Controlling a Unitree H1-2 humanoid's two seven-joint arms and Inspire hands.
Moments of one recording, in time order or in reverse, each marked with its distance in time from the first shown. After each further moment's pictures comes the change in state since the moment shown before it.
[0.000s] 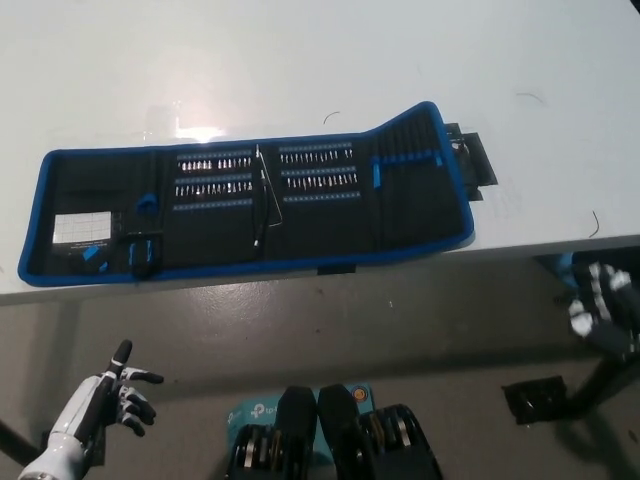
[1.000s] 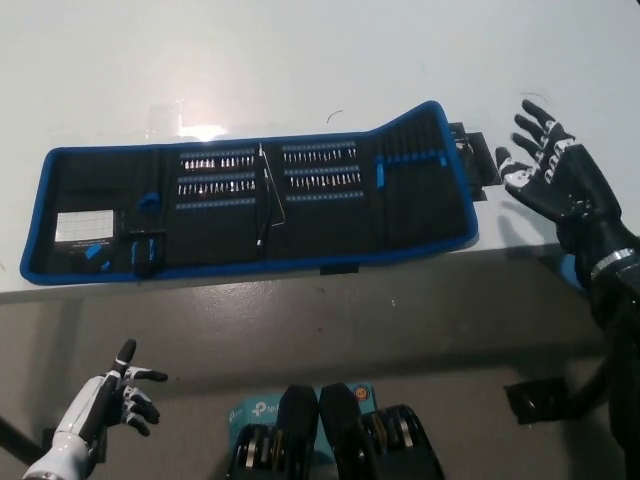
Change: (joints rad) left_arm -0.004 -0.012 0.000 0.000 0.000 0.012 0.000; right_arm -0.294 0.315 -0.222 0.153 0.197 0.144 -0.064
